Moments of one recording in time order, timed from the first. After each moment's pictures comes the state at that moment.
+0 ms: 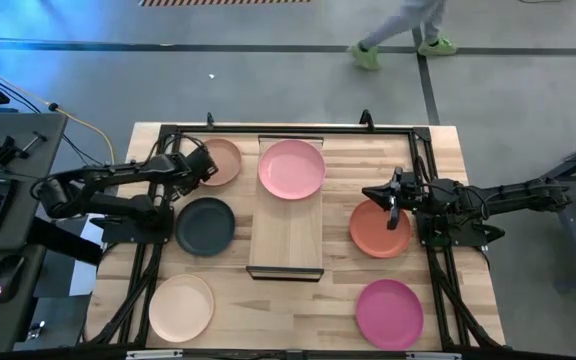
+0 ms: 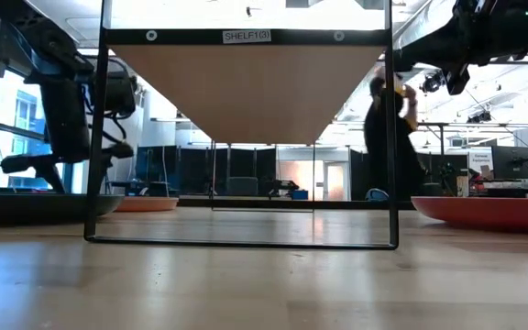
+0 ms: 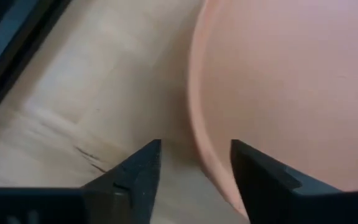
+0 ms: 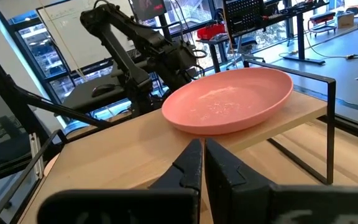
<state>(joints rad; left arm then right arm) 0.66 1.17 0.44 -0.57 -0.26 -1.49 0.10 0.44 0.28 0.11 0.33 0.32</state>
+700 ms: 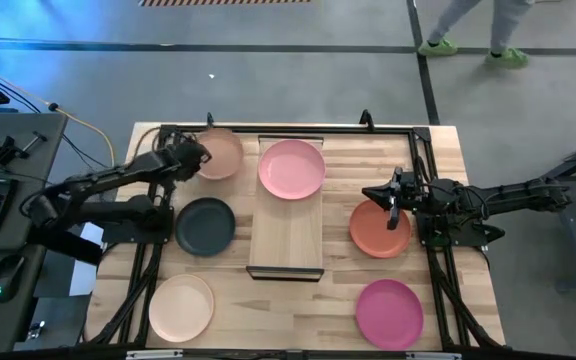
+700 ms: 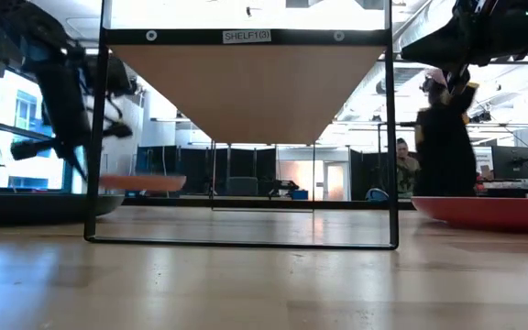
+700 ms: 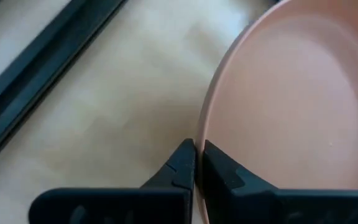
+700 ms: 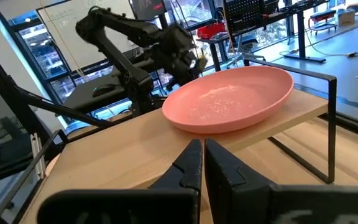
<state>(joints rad) 0.75 0.99 0.48 -0.59 -0.35 -1.40 0.10 0.44 0.28 0.11 0.33 0.33</state>
